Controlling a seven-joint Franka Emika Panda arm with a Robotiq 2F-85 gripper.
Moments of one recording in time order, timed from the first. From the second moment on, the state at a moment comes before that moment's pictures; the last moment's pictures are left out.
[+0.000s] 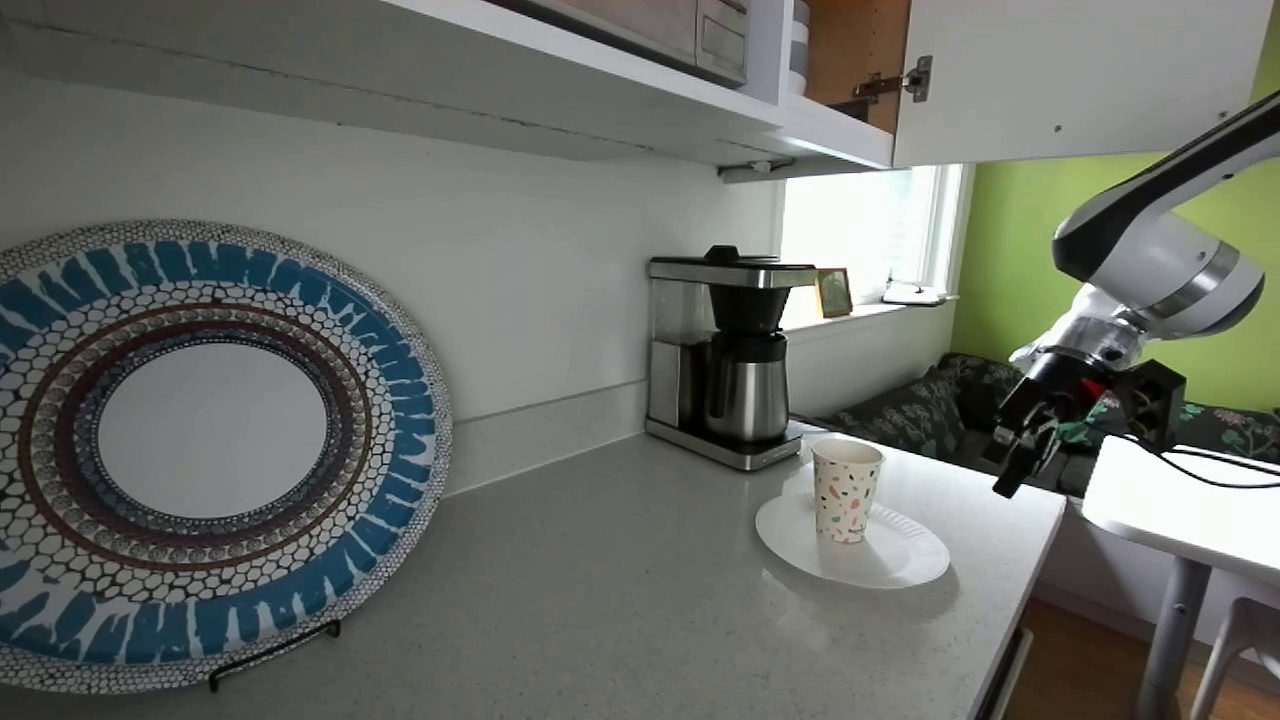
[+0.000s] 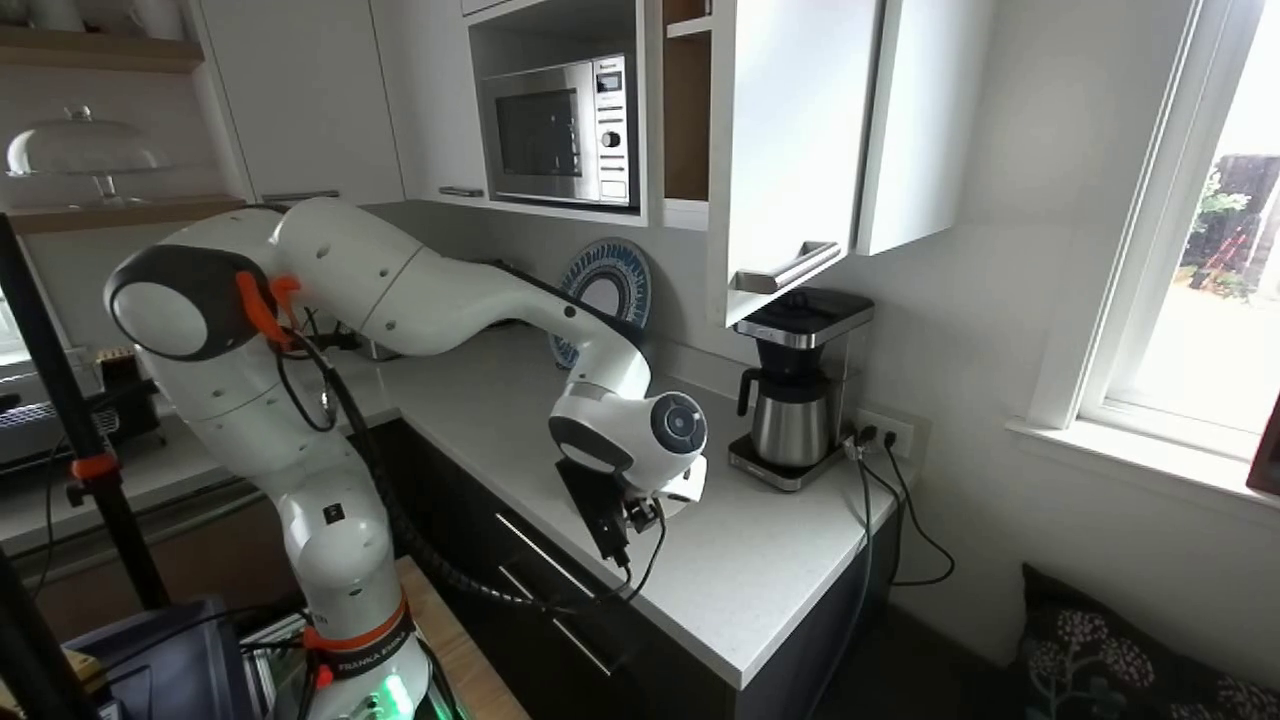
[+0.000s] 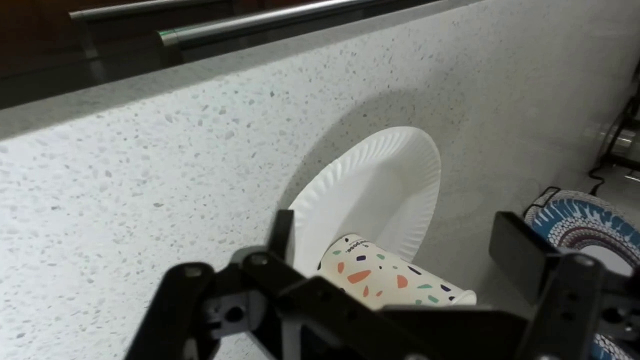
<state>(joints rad) -0.11 -0.30 -0.61 -2.53 0.57 1.93 -0.89</state>
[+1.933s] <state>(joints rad) -0.31 0.20 -0.36 -2.23 0.93 1.87 -1.00</state>
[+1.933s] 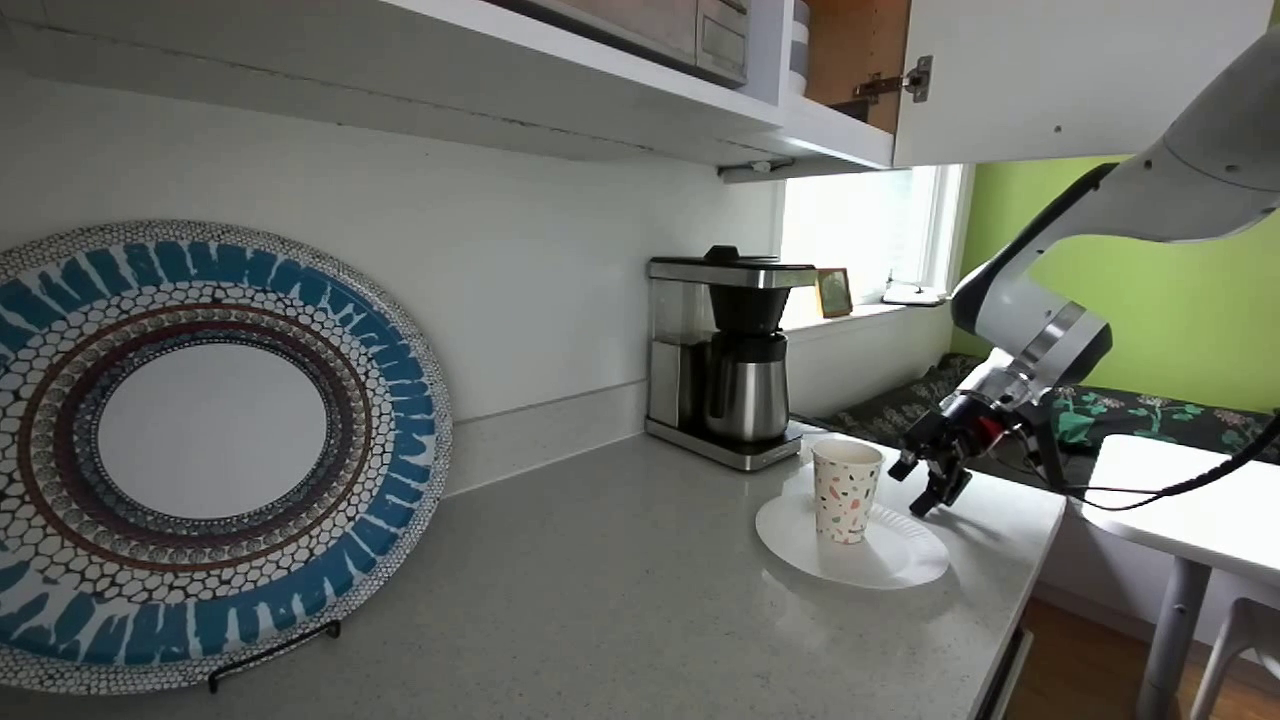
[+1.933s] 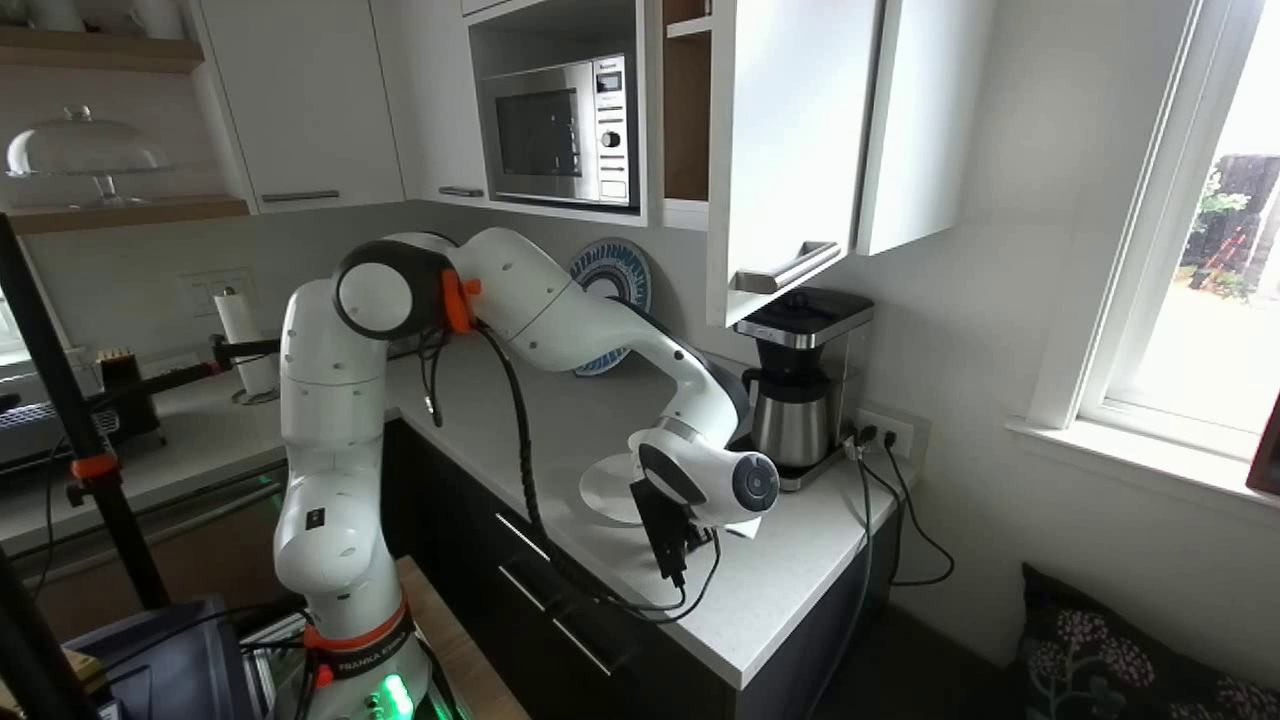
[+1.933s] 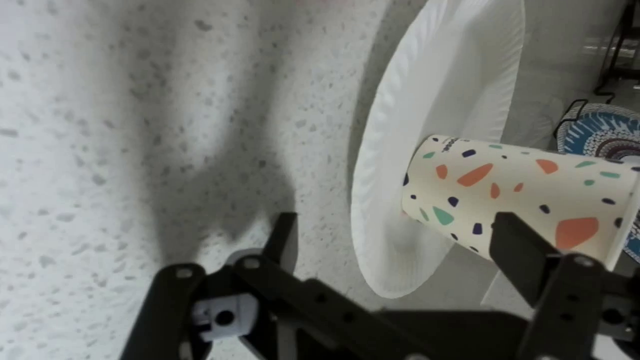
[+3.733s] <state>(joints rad) -0.32 0.27 -0.25 -2.12 0.84 1.85 -0.98</state>
